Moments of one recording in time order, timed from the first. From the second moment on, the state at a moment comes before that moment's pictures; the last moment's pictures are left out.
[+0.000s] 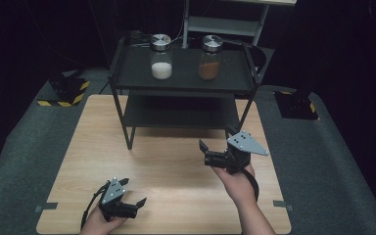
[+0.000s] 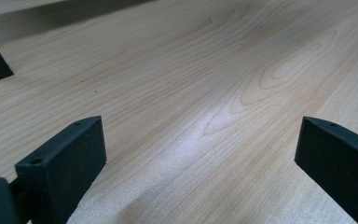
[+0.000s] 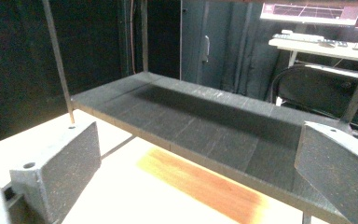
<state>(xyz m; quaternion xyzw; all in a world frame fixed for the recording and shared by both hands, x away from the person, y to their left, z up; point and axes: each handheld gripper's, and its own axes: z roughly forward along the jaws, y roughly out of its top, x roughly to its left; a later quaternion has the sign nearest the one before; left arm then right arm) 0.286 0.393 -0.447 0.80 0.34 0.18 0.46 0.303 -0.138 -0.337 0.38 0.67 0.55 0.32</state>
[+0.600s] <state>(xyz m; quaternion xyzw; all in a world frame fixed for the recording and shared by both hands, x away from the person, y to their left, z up) 0.286 0.393 -0.447 0.80 0.34 0.18 0.45 0.283 -0.139 -0.374 0.38 0.69 0.54 0.30</state>
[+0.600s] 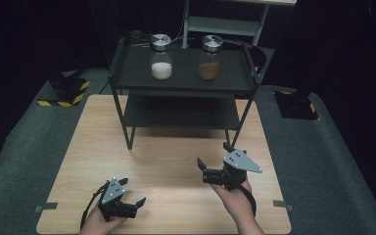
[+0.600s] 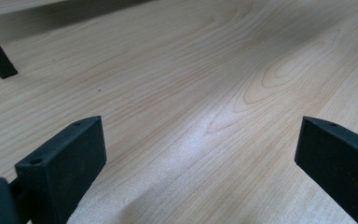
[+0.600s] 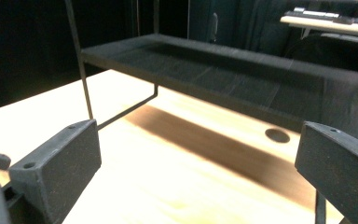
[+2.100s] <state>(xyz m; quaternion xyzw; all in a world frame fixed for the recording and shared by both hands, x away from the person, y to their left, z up) 0.287 0.393 -0.446 0.81 0.34 0.18 0.45 0.256 -0.131 -0.464 0.41 0.75 0.45 0.26</state>
